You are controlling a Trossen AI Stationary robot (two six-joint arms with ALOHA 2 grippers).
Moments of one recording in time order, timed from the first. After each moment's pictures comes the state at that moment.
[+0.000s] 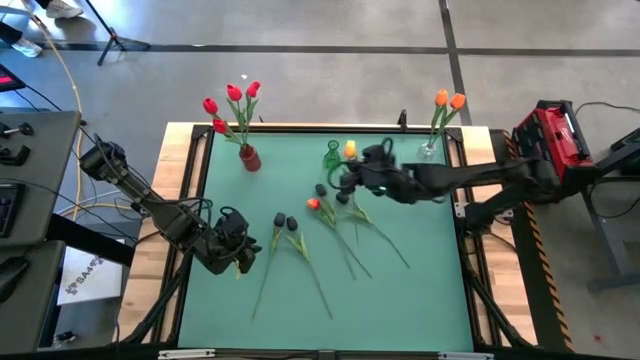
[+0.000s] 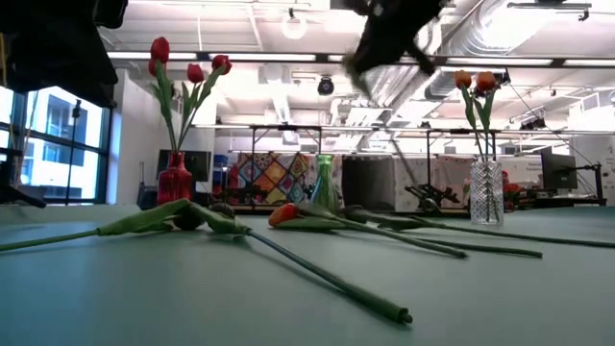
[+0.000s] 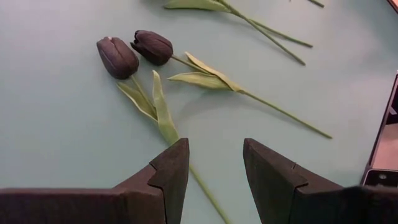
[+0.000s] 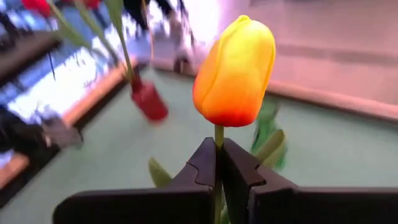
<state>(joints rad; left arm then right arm) -0.65 1.12 0.76 -0.67 -0.53 -1.33 0.02 1.43 1.16 -0.35 0.69 0.78</state>
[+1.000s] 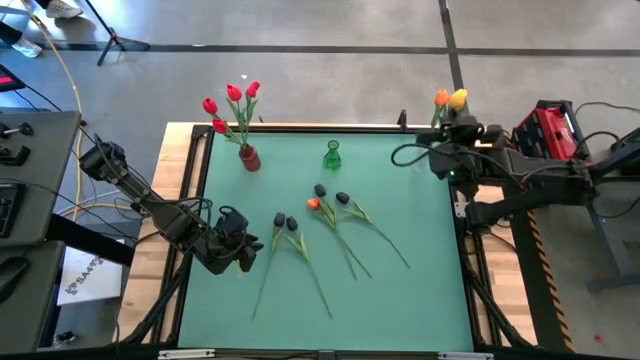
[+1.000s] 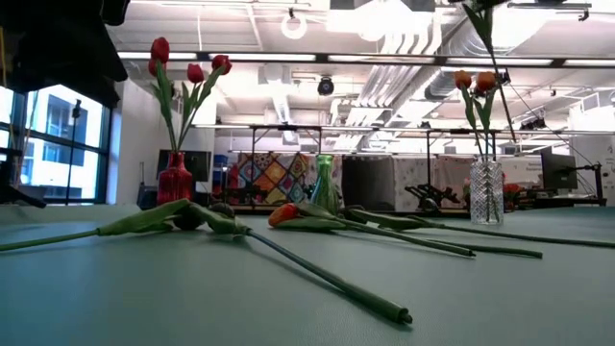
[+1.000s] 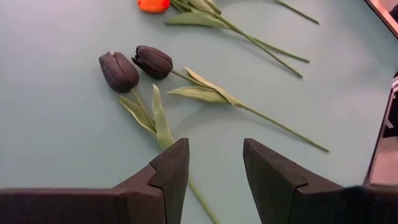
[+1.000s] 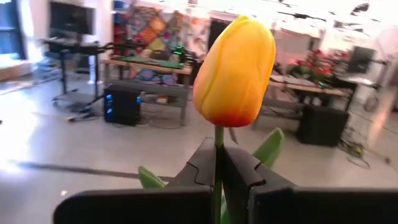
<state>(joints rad) -0.65 1.12 0.76 -0.65 -0.58 -1.33 -0.01 1.01 1.16 -0.82 1.57 0.54</state>
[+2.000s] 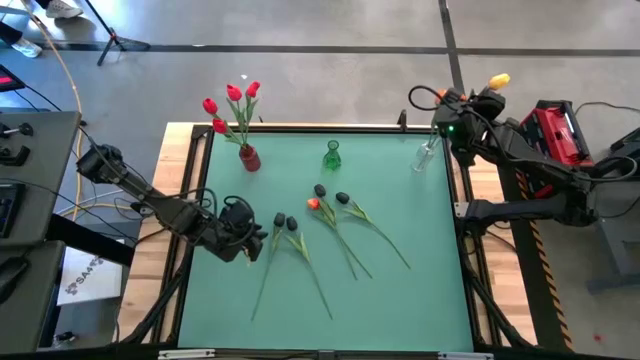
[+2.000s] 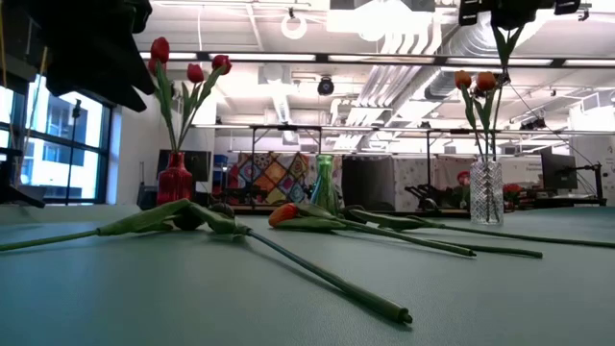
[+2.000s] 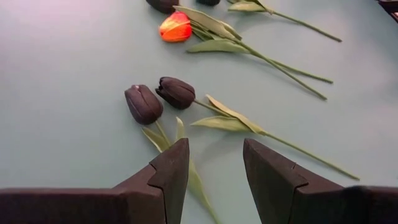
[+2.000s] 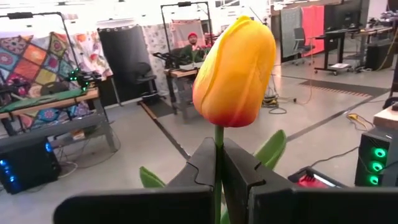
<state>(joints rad) -0.52 1.12 0.76 -0.65 -0.59 -1.22 -0.46 1.01 1.16 -0.78 1.57 0.79</state>
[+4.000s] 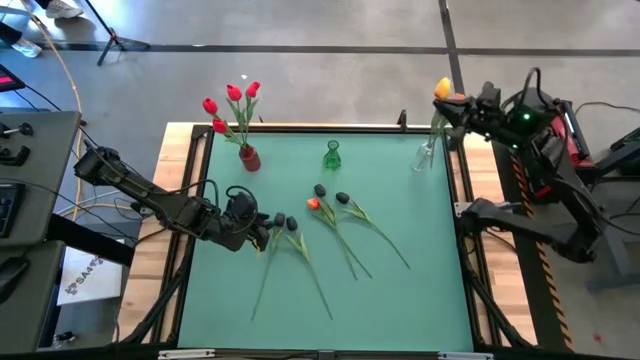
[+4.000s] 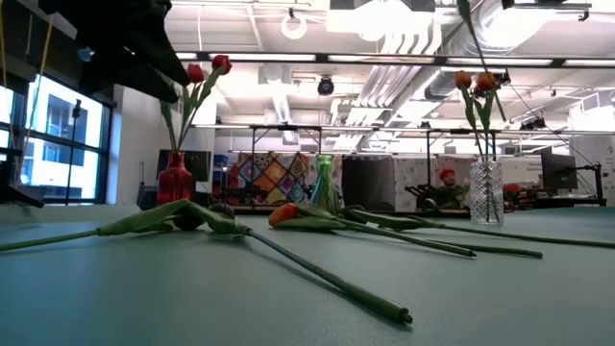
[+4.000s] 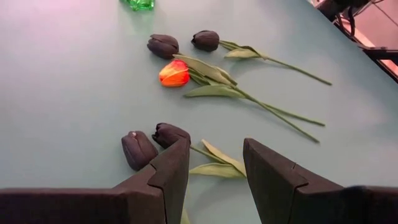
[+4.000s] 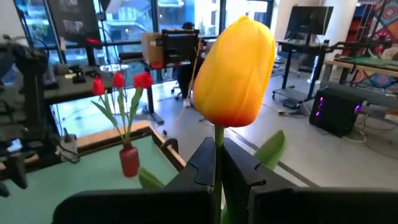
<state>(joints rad) -0.44 1.12 0.76 -0.53 -0.65 -1.12 -0.82 0.75 1.16 -0.49 -0.24 -0.06</state>
